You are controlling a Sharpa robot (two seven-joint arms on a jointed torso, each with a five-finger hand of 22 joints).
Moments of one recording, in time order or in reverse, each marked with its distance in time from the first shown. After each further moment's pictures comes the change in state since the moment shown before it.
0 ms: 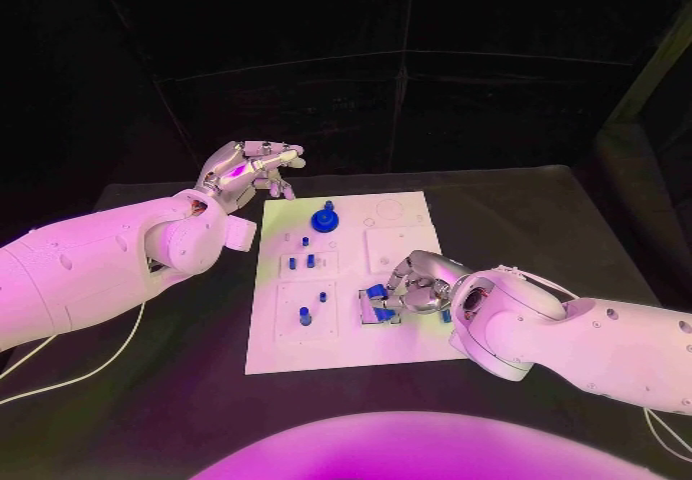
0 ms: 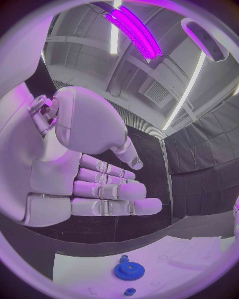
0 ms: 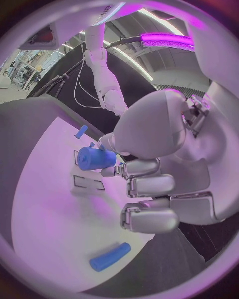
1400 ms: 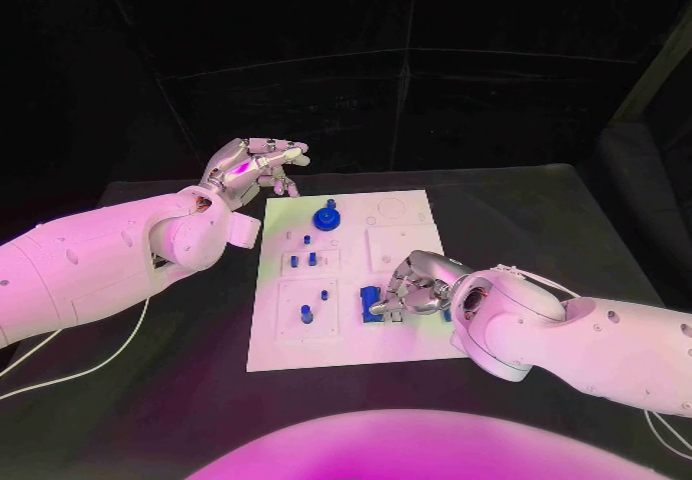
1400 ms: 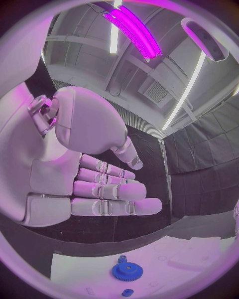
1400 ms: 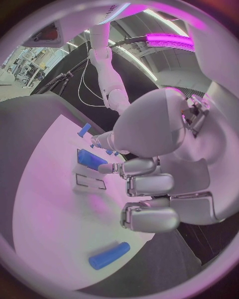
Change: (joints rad) left arm 0.000 0.003 0.000 -0.004 0.000 0.002 -0.003; left_hand 0.000 0.000 0.000 0.000 0.000 -0.004 0.004 0.004 0.000 0.000 0.000 0.004 0.001 0.000 0.000 0.000 -0.001 0.000 0.000 0.000 0.000 -0.001; right arm 0.000 0.006 0.001 0.006 -0.044 0.023 -0.027; right_hand -0.008 -0.058 -0.032 -0.106 -0.330 0.037 -0.029 0.028 0.081 0.000 -0.017 -0.051 -0.012 0.002 -0.019 -0.017 0.000 0.000 0.004 -0.018 0.000 0.000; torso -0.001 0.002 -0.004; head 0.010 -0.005
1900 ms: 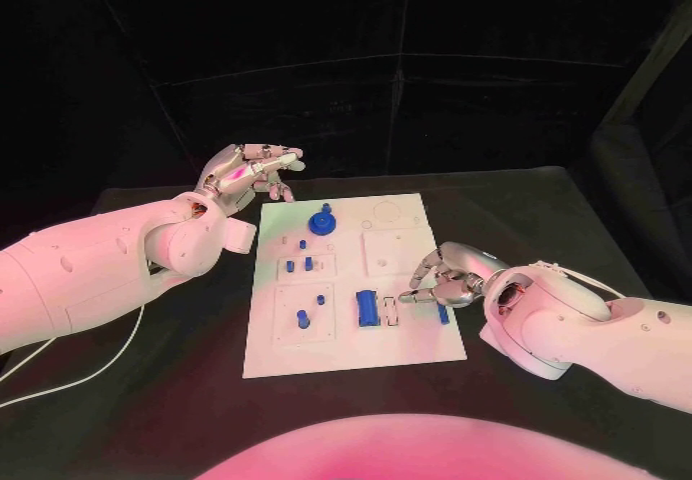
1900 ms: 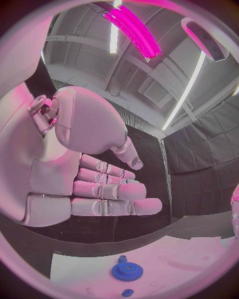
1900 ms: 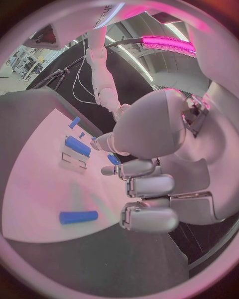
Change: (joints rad) left arm 0.000 0.001 -0.003 -0.004 0.000 0.000 0.000; left_hand 0.000 0.000 0.000 0.000 0.000 0.000 0.000 0.000 0.000 0.000 0.000 0.000 0.000 0.000 0.000 0.000 0.000 0.000 0.000 0.000 0.000 0.000; right arm 0.019 -0.156 0.001 0.042 0.004 -0.045 0.066; right_hand 0.007 0.035 -0.010 0.005 0.141 -0.078 0.032 -0.070 -0.017 -0.009 0.016 -0.041 0.038 0.002 0.013 0.000 0.001 0.000 -0.004 0.012 -0.004 0.000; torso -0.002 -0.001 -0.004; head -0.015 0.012
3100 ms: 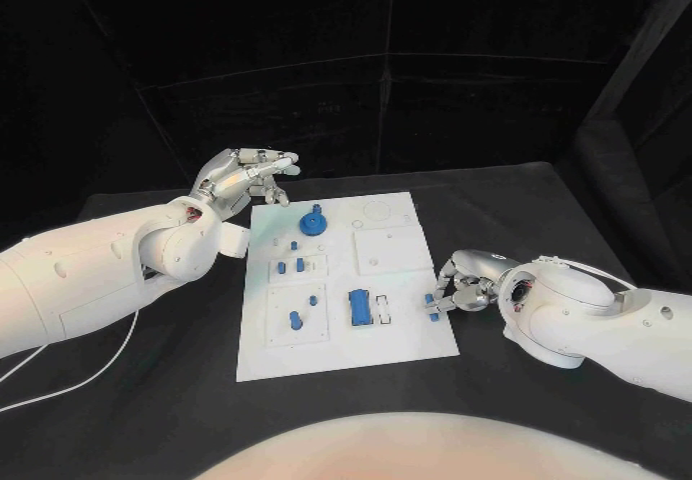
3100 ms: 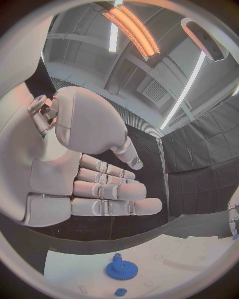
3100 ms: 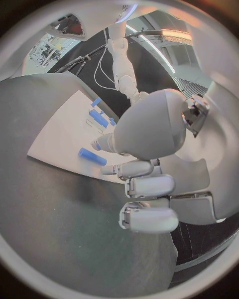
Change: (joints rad) left arm -0.001 0.001 -0.013 -0.002 0.000 0.003 0.000; left_hand 0.000 0.000 0.000 0.000 0.000 0.000 0.000 0.000 0.000 0.000 0.000 0.000 0.000 0.000 0.000 0.000 -0.001 0.000 0.000 0.000 0.000 -0.001; right arm -0.008 -0.026 -0.002 -0.068 -0.112 0.199 -0.045; right_hand 0.015 -0.001 -0.035 0.004 0.049 0.047 -0.011 -0.020 0.004 -0.004 0.004 -0.031 0.074 -0.002 0.002 -0.005 0.000 0.000 -0.002 0.002 -0.004 0.000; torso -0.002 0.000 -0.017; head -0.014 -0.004
